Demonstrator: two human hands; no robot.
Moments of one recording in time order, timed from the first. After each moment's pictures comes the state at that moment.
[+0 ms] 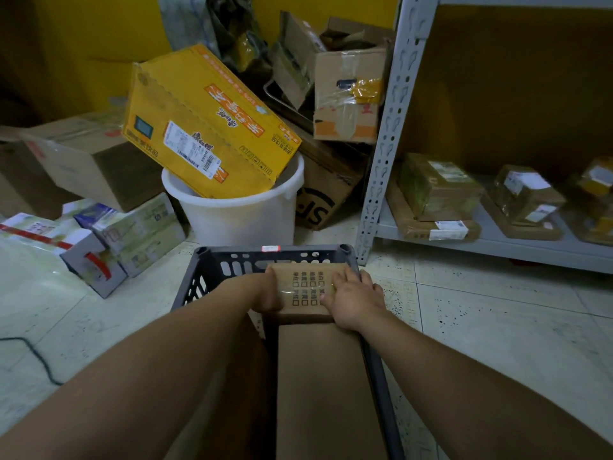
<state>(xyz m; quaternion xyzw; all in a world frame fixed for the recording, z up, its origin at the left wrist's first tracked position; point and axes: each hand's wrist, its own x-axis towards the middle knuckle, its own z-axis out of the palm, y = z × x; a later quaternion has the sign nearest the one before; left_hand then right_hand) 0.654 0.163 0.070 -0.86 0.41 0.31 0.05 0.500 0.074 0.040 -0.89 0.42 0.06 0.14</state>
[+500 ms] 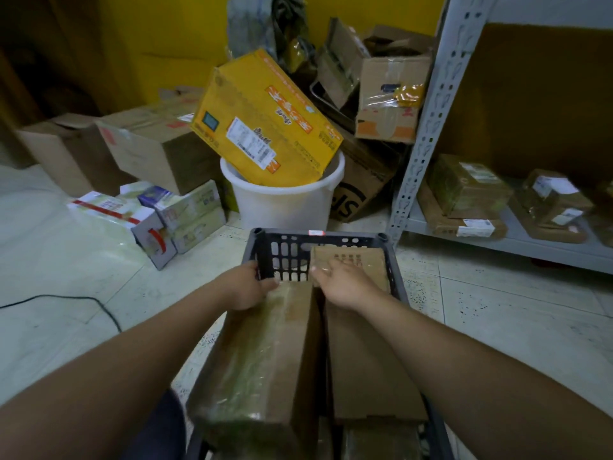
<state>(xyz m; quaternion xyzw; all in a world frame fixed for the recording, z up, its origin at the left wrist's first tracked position) 0.664 0.308 0.130 -0.89 0.33 0.29 -0.12 0.536 0.179 0.104 -0.87 0.39 0.04 0.29</state>
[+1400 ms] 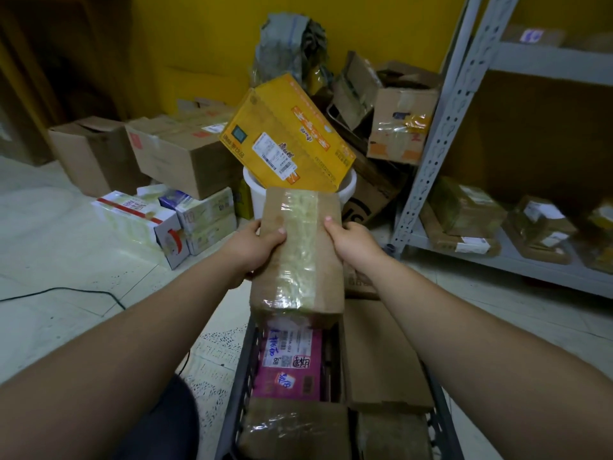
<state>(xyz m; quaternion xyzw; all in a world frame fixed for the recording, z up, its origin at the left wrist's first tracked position) 0.685 0.345 0.181 -0.77 0.21 0.34 -0.49 0.574 0.199 0.170 -0.74 0.45 -0.15 0.47</state>
